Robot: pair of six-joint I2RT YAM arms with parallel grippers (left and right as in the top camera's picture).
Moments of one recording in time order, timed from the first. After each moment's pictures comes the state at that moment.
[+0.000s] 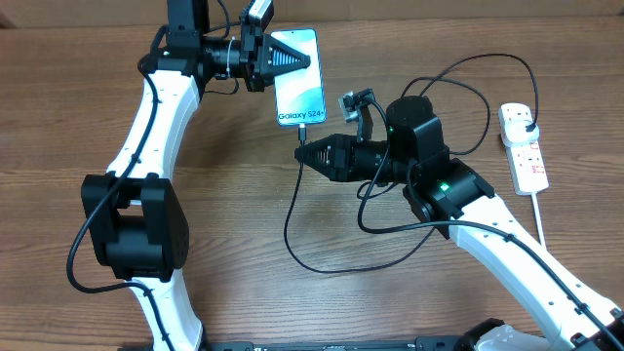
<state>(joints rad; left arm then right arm) -0.09 2.07 1.80 -0.41 1.53 -0.78 0.51 1.40 1.04 -0.10 -0.73 0.79</state>
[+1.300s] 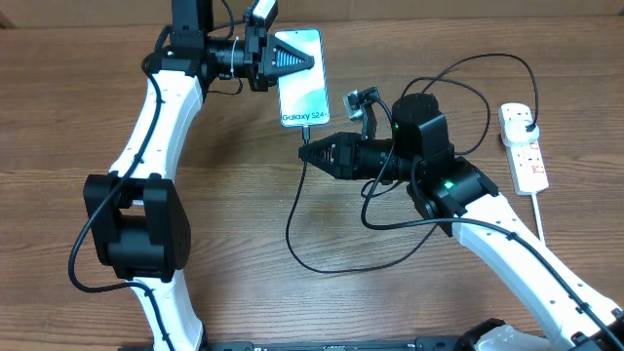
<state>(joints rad) -0.10 2.07 1.80 -0.40 1.53 -0.75 0.48 1.40 1.04 -0.10 -0.76 0.80</state>
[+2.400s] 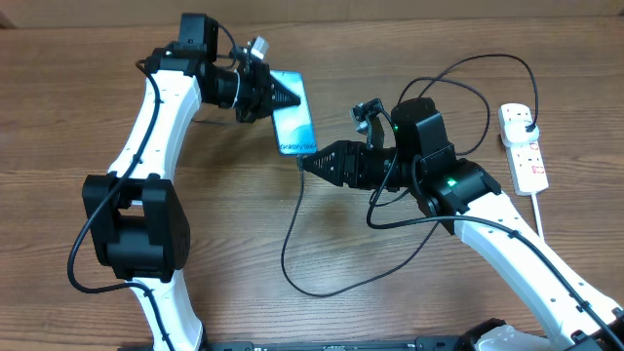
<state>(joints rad) -0.09 2.07 1.81 -1.00 0.99 -0.33 0.46 1.40 1.04 -0.31 -0.73 0.72</state>
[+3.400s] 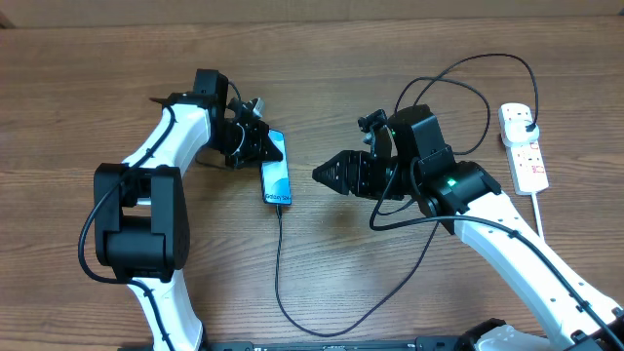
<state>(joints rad) -0.09 2.07 1.44 -0.82 0.70 -0.17 0.46 1.40 1.04 -0.46 -0.63 0.67</state>
